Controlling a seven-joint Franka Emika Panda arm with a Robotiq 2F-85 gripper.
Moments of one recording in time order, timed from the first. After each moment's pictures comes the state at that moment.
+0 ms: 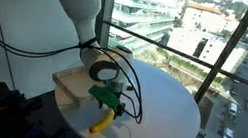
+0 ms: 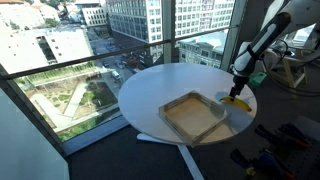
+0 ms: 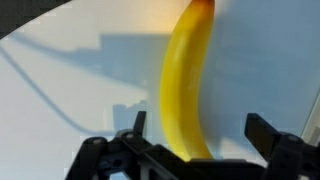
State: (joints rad) arm -0.40 0.55 0.00 -2.24 -0.03 2.73 -0.49
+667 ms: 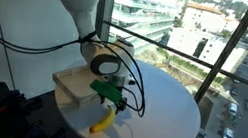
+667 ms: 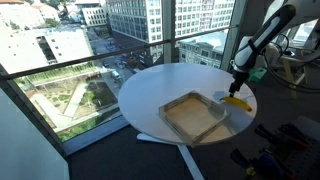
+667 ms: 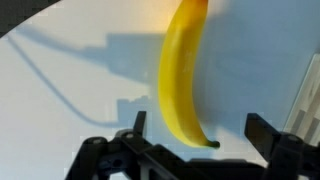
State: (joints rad) arm -0.40 0.49 0.01 -2.25 -0.03 2.70 -0.49
